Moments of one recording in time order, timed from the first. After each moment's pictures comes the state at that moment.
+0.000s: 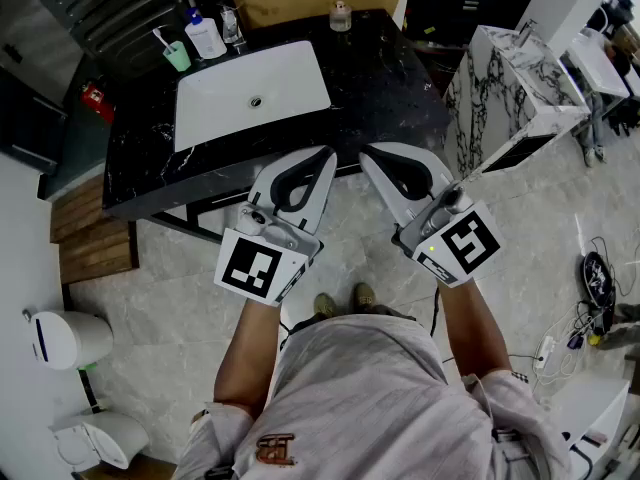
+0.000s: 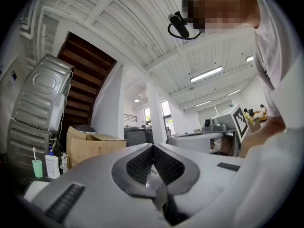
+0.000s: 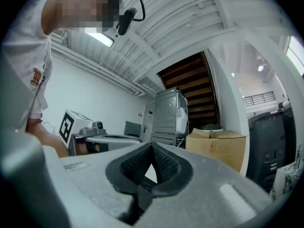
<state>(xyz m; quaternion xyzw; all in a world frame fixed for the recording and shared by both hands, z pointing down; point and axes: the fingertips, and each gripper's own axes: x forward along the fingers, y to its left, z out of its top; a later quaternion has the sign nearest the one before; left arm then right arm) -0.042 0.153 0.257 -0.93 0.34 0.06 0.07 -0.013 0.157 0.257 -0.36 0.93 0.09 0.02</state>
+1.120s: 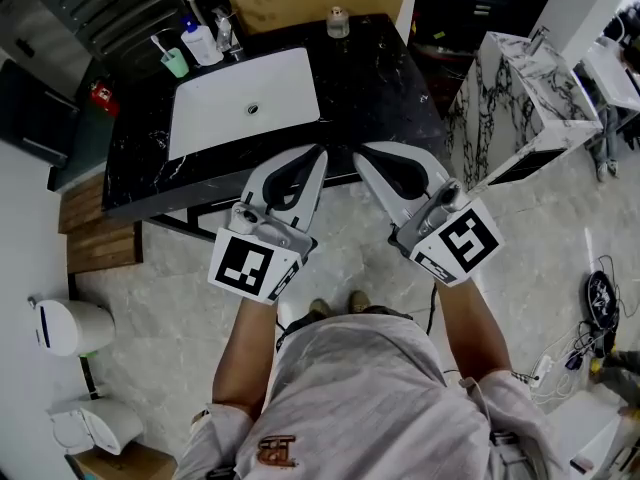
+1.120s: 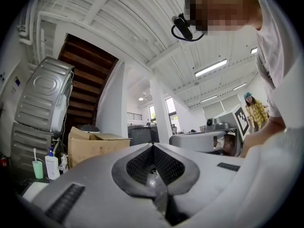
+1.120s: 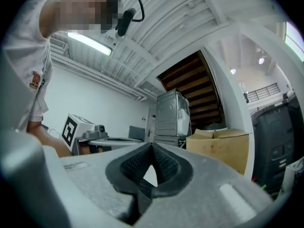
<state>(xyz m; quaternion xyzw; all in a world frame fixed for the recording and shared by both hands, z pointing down) 0.002 0.113 0.259 -0.92 0.38 0.05 0.07 0.036 0.121 0.257 -0.32 0.94 0.08 0.05</state>
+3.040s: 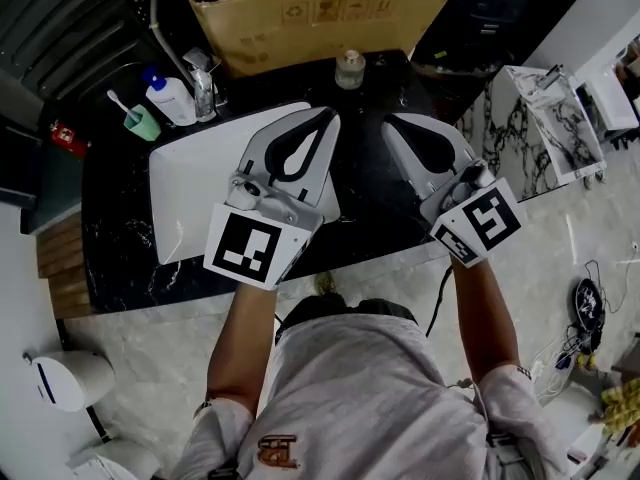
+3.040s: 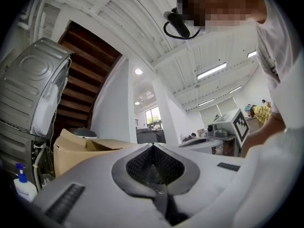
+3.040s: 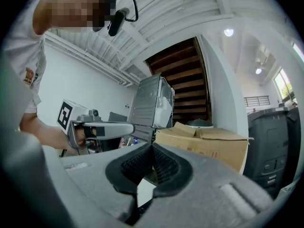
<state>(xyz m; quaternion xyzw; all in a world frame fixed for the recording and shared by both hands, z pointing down) -0.031 -0.175 0.242 -0.93 0.34 0.06 0.09 0.025 -0.175 0.261 -0.41 0.91 0.09 -0.02</state>
